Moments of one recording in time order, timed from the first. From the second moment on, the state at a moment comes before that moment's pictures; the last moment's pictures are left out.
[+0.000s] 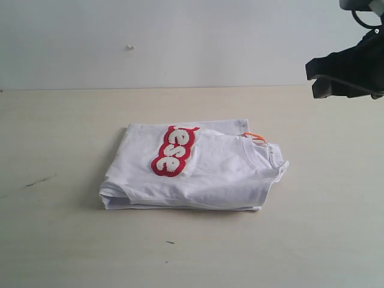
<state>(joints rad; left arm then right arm) -0.10 1.03 -0.97 -0.64 0.30 0.59 0.04 1.39 -1.04 0.11 0.63 0.02</state>
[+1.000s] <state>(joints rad) -0.10 0.14 -0.59 -0.69 0.19 0.55 0.04 1.23 -1.04 0.12 0.61 0.01</state>
